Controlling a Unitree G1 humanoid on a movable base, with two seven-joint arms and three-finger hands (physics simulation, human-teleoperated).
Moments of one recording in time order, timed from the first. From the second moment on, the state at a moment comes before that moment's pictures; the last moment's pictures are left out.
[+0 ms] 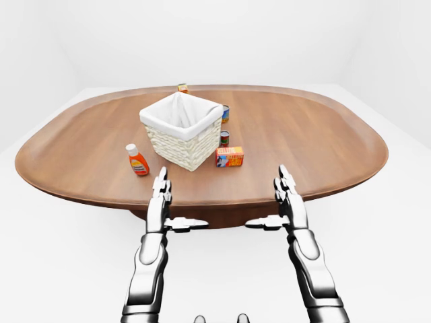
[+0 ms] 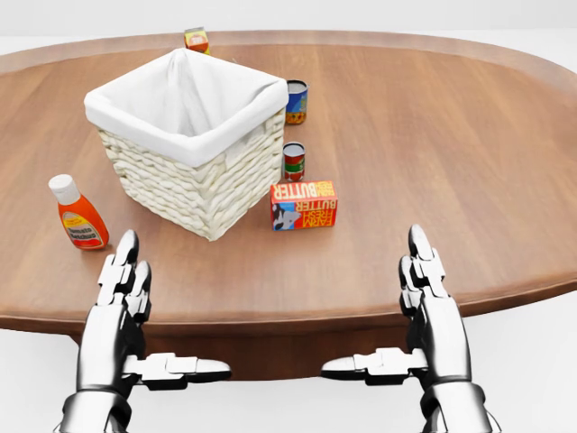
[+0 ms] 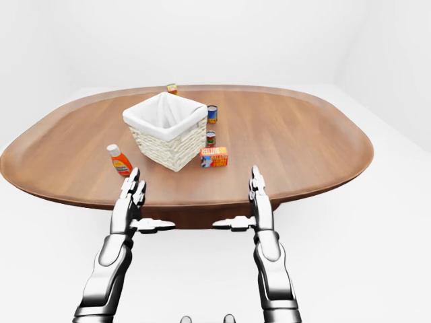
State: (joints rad) left arm 0.00 0.01 0.02 0.00 -0.01 0.00 -0.01; right arm 0.01 -0.01 -0.02 0.00 0.01 -0.01 0.02
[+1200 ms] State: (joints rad) left arm -0.06 0.08 0.15 -0.38 0.05 0.09 -0.05; right arm -0.04 -0.06 -0.13 -0.38 0.03 0.09 0.12
